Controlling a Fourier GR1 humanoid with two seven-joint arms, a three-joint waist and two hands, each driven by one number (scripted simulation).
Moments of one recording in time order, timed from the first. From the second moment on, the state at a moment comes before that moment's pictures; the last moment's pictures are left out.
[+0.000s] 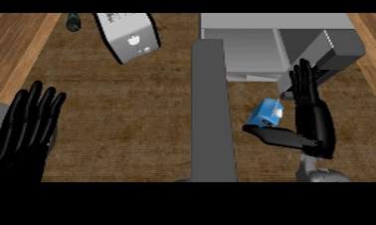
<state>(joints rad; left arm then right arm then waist) 0.21 0.05 -0.01 -2.18 0.11 -0.13 0.03 -0.04 -0.02 0.03 -1.66 0.06 -0.18 -0.11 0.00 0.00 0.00</state>
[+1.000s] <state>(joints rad) 0.31 0.02 -0.06 -2.22 0.06 -0.14 -0.02 -0.06 -0.04 -0.12 -1.13 -0.05 -0.07 -0.56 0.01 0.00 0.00</state>
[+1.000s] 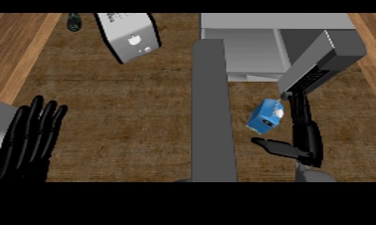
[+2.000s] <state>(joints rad) 0.32 0.02 -0.05 -2.26 0.07 -0.16 0.01 -0.32 -0.11 -0.19 -0.46 0.02 -0.04 -1.03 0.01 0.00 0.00</state>
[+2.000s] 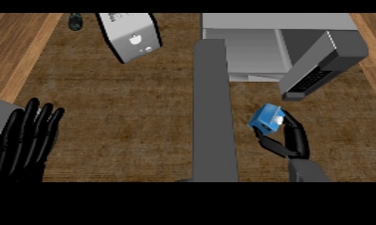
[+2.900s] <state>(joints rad) 0.36 0.02 0.01 -2.27 0.13 -0.19 0.00 -0.04 -0.06 -0.05 -0.88 0.00 0.12 -1.00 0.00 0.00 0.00</state>
